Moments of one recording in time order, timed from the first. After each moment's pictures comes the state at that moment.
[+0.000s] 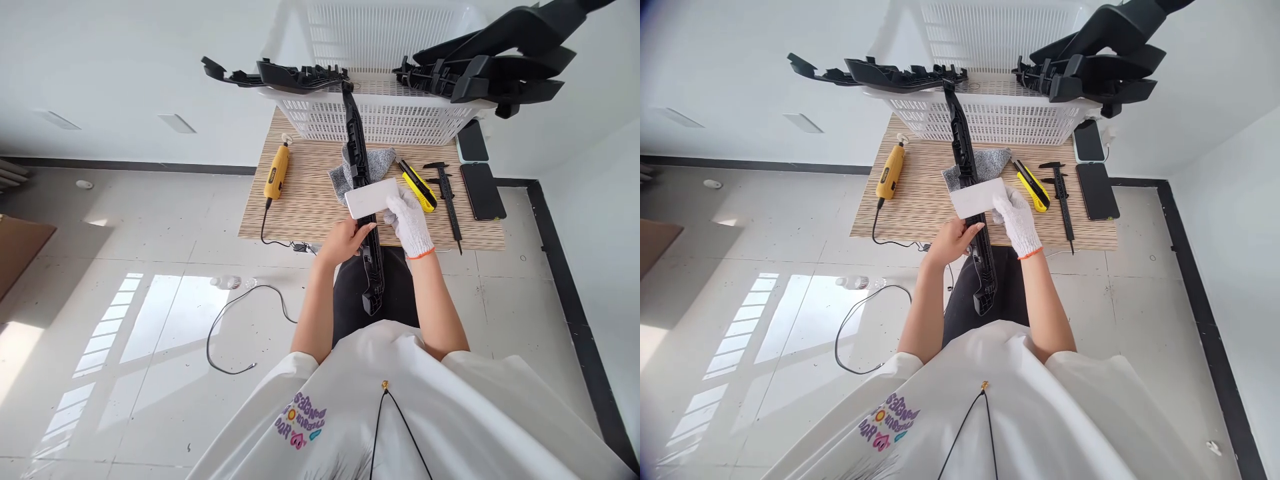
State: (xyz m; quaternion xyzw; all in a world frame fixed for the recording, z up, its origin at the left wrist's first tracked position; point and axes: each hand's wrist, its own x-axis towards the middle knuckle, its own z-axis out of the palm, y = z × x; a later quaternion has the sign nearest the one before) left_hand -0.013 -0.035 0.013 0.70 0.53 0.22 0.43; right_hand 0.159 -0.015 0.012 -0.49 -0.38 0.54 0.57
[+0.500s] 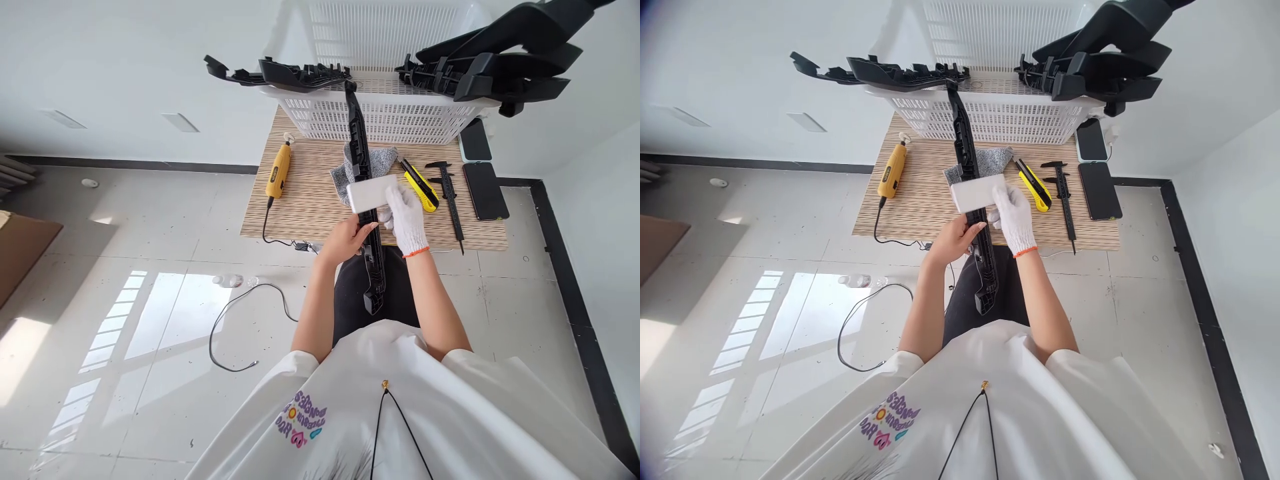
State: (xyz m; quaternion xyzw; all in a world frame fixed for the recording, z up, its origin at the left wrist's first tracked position) left_hand -0.012 -0.034 0.012 0.70 0.53 0.22 0.43; right_hand 0.148 -0.016 0.024 -0.53 -0.34 0.52 0.57
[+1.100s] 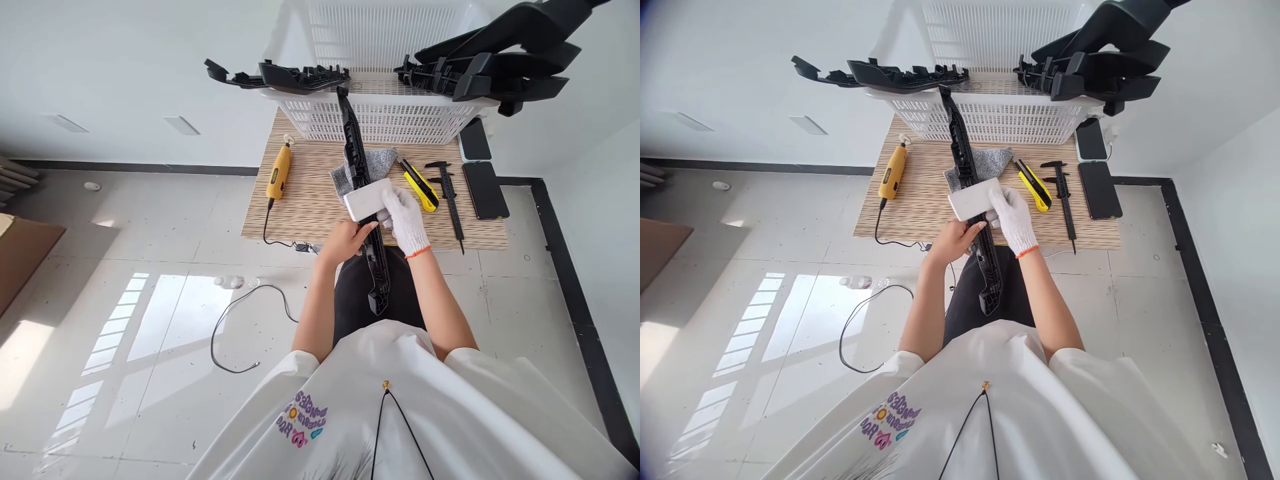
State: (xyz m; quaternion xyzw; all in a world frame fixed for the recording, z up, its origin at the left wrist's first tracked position) left_hand -0.012 -0.034 0.015 0.70 0.53 0.21 0.43; right_hand 0.150 -0.010 0.015 -0.52 -0.34 0.53 0.58
